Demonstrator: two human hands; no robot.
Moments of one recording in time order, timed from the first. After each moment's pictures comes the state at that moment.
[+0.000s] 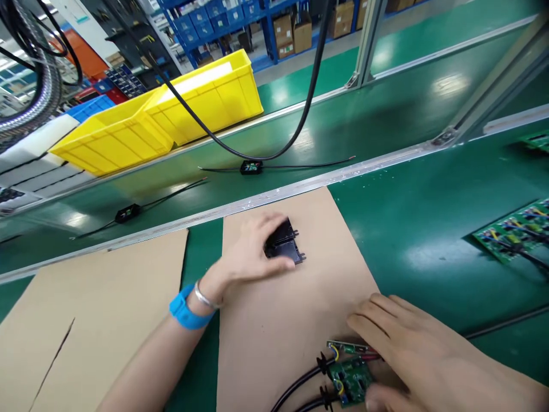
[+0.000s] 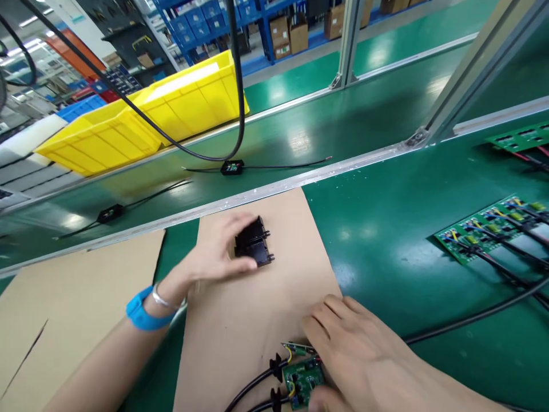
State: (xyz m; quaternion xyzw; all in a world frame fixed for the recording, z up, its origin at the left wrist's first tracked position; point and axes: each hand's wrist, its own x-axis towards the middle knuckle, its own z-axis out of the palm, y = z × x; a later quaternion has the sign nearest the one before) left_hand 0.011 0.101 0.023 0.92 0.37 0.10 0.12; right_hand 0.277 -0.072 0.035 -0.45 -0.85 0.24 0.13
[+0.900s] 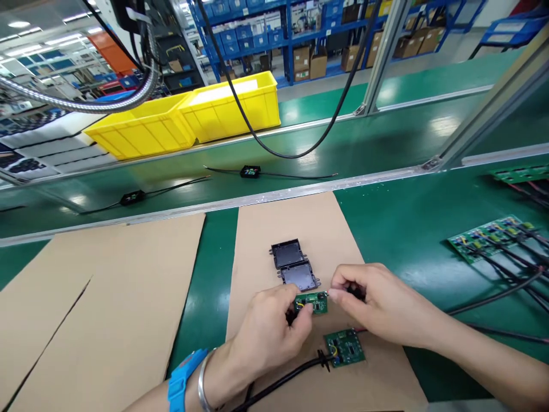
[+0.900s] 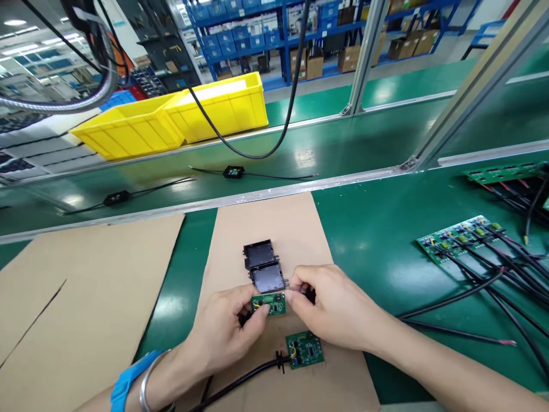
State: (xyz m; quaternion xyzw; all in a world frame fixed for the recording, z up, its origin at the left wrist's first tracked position) left_hand 0.035 -0.072 0.050 0.79 0.52 0.15 0.30; right_hand 0.242 -0.055 0.059 -0.50 -0.78 0.34 0.15
